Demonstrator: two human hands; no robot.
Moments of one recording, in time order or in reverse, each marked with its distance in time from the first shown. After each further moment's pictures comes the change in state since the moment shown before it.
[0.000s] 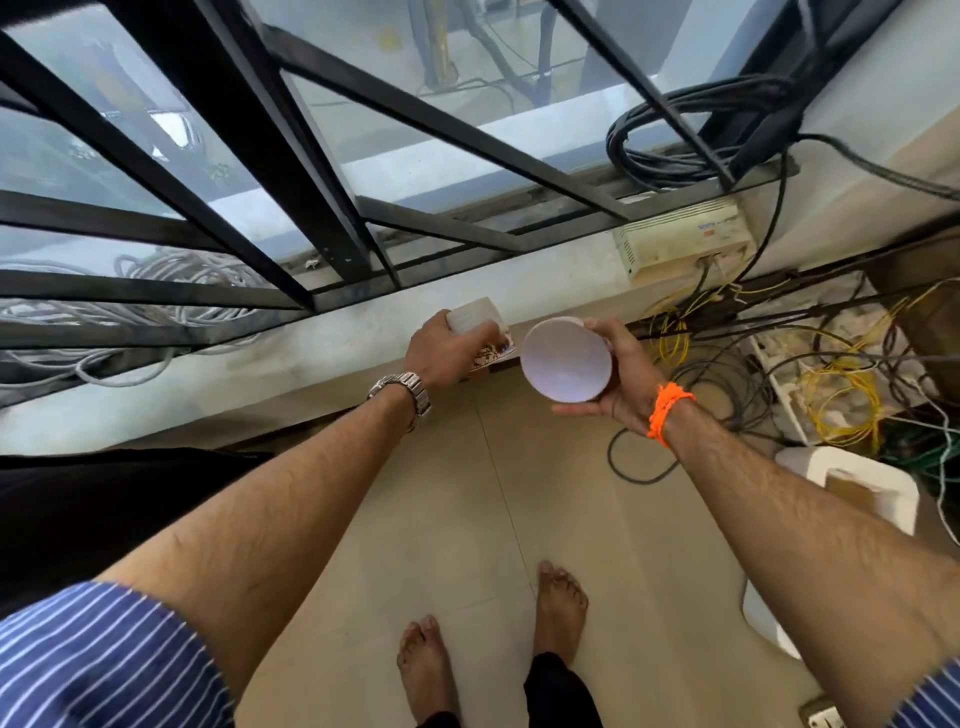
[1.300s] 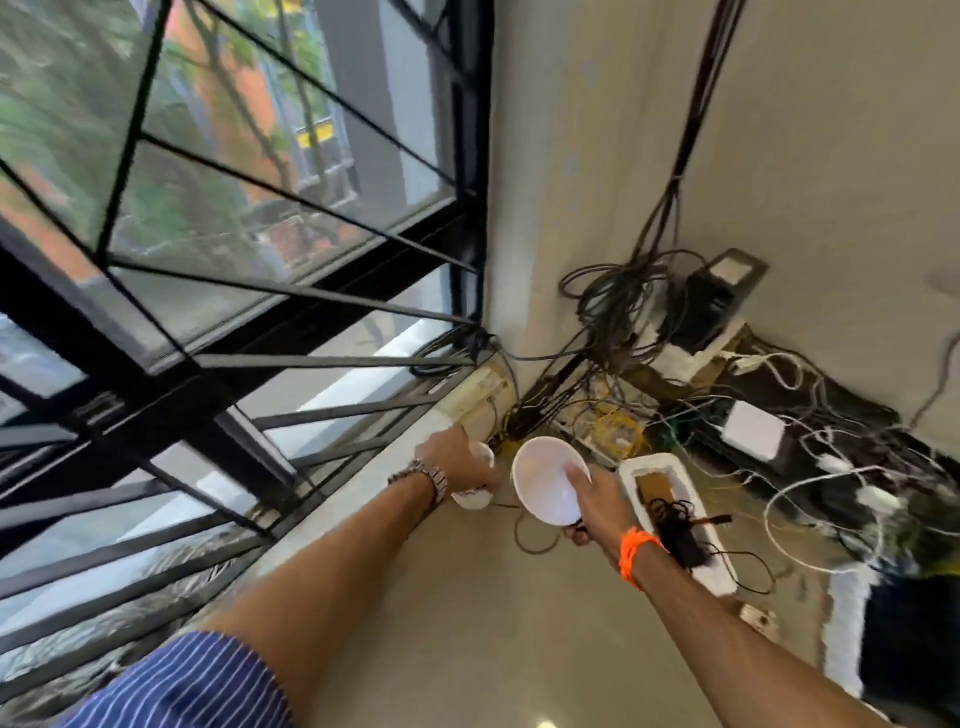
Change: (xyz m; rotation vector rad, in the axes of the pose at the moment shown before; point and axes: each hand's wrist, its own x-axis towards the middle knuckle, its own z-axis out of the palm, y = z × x) left_hand -0.242 0.229 0.008 0.897 -0.298 0.384; right_hand -0.335 0.011 0.009 -0.102 0.714 -0.387
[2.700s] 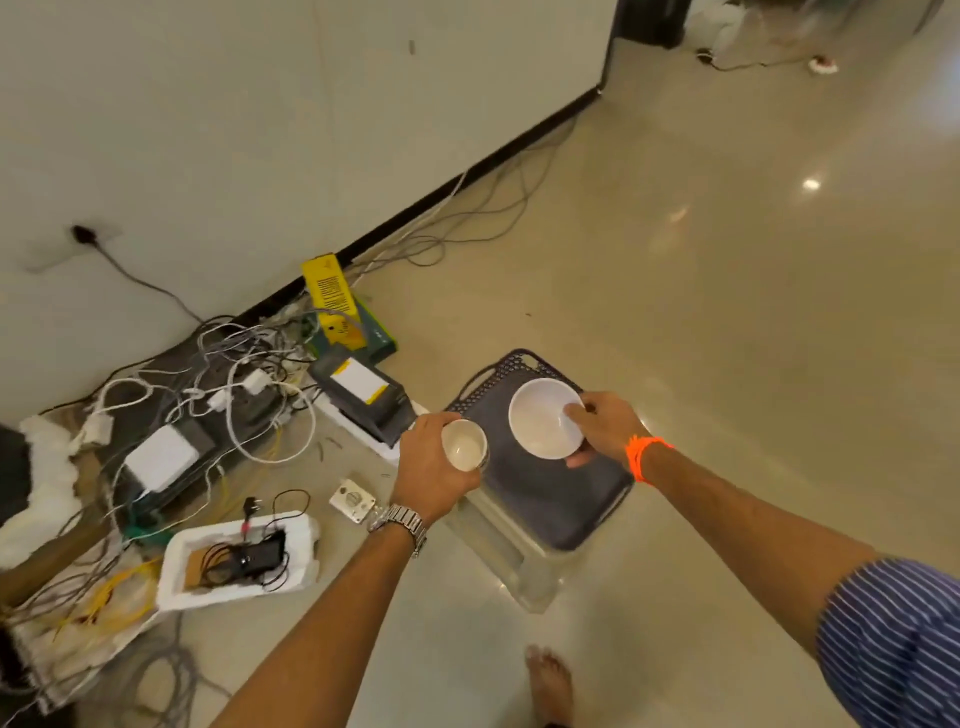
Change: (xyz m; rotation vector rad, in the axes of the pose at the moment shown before) left_hand -0.393 0.375 0.469 0.194 -0.573 1.394; right_hand -0.489 0.394 -0.421 0.611 1.035 0.539
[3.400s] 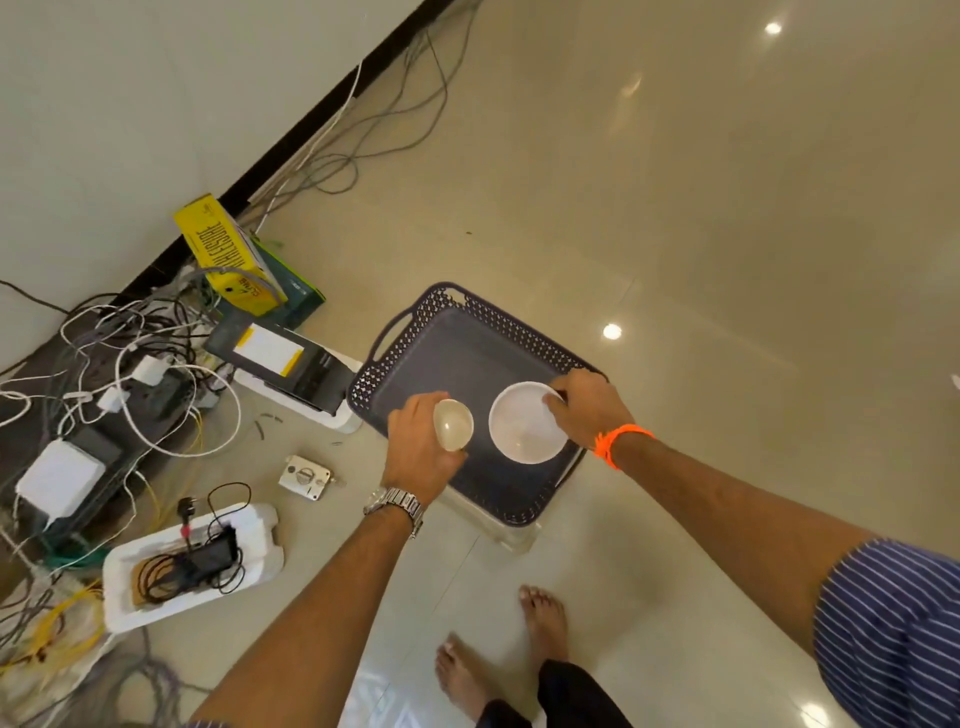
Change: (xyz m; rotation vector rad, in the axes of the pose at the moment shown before) left_hand 0.055 -0.044 0.156 0.293 -0.249 0.011; right_hand 0.091 0.139 -0.009 -0.552 0.122 -0.078
